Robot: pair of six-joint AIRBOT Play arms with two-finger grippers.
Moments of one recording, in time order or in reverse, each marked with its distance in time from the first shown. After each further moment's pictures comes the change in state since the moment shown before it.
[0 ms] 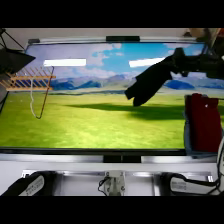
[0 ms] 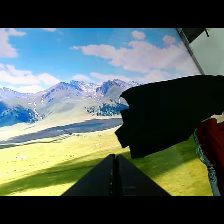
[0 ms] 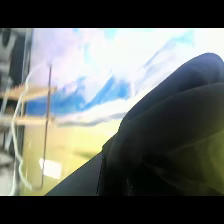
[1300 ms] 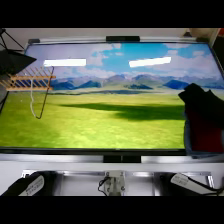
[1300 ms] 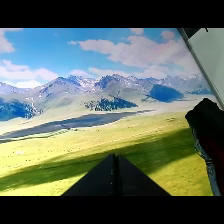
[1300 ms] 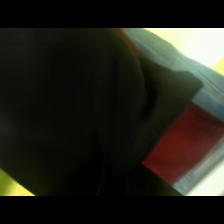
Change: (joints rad) left arm -0.002 0.000 0.000 0.000 -0.026 0.000; right arm -0.567 0.138 -0.108 -0.875 0.351 0.322
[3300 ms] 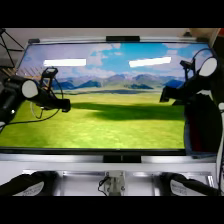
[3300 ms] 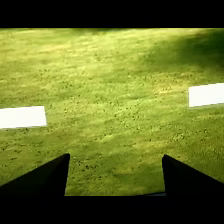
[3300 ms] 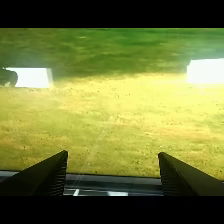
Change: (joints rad) left arm -0.489 -0.187 -0.243 0.906 -0.066 -0.456; right arm 0.798 -0.023 -0.035 0.142 0.025 -0.103
